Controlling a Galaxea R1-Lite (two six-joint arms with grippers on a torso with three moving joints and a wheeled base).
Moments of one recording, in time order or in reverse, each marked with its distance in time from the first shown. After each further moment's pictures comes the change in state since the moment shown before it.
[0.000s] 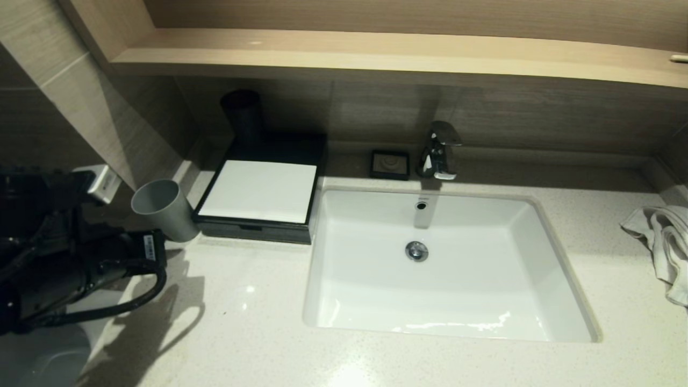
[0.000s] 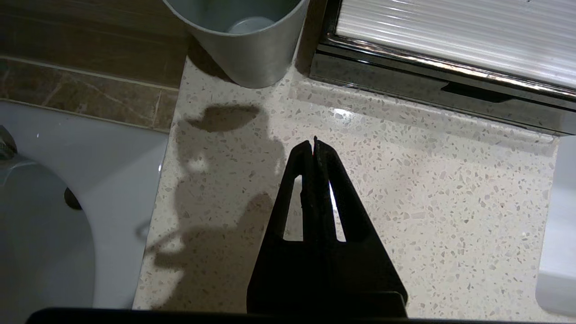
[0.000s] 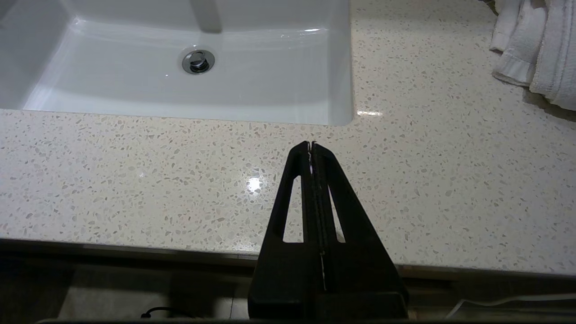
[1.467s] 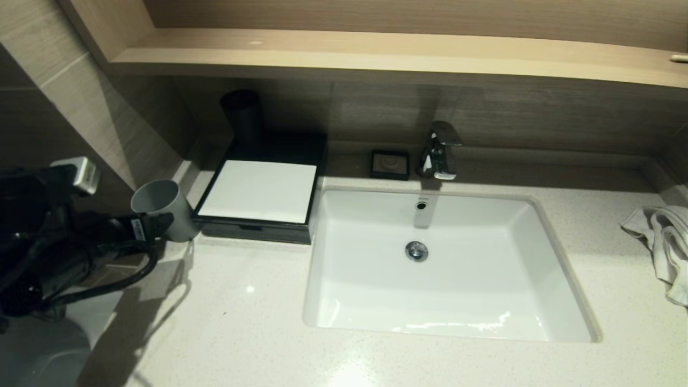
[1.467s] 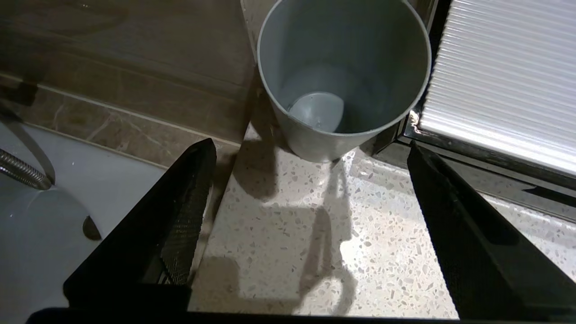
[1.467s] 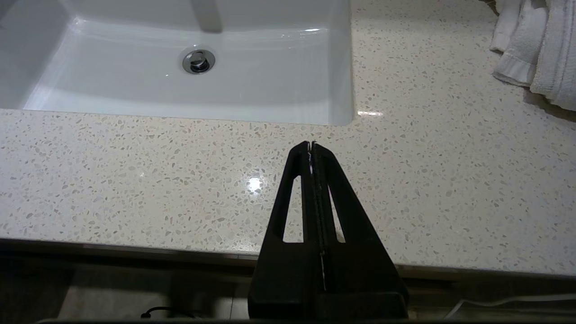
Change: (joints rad) left arm 0.146 0.113 0.052 -0.302 -0.007 0.031; right arm 0.000 0.000 0.000 0.000 -0.001 0.000
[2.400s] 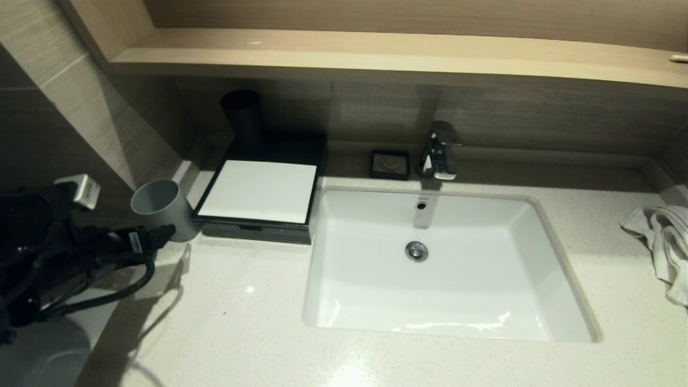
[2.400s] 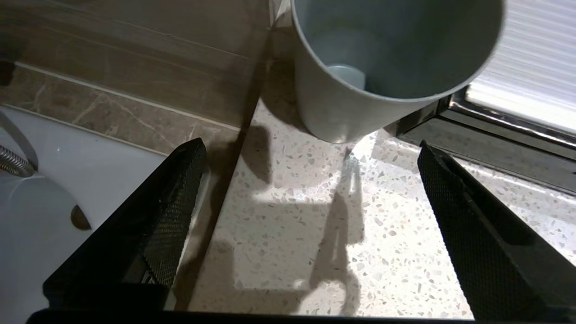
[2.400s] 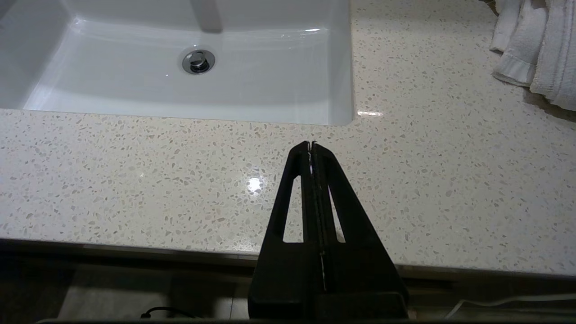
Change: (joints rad) left arm 0.074 0.055 0.069 -0.090 -0.101 0.000; right arm 0.000 0.000 0.000 0.000 0.001 0.000
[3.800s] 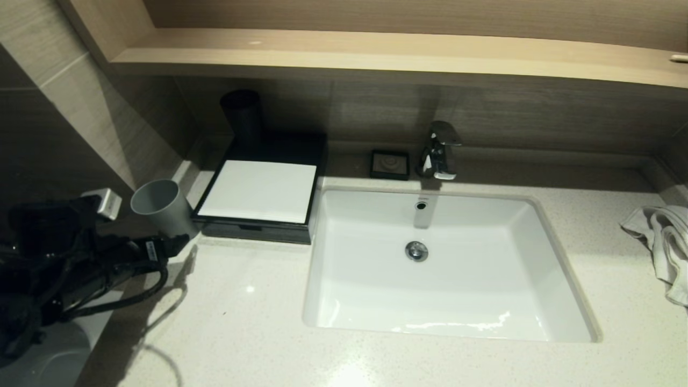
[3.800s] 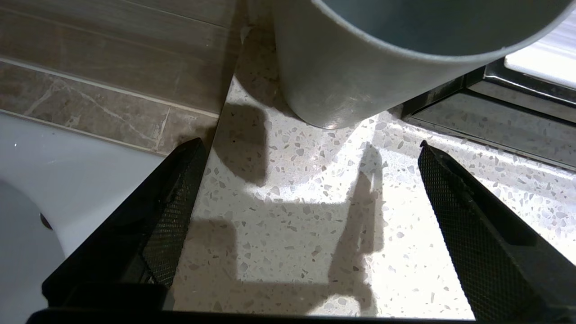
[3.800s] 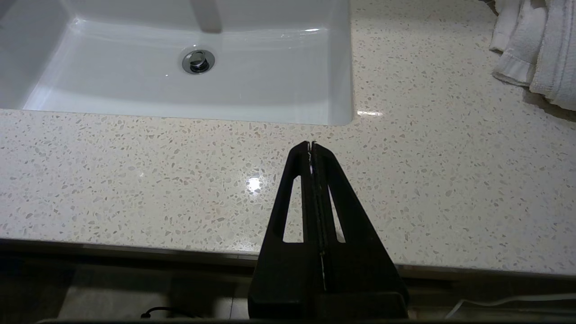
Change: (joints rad) left arm 0.015 0.125 0.022 -0.108 -0.079 0.000; right arm 0.000 0.000 0.000 0.000 0.000 0.000
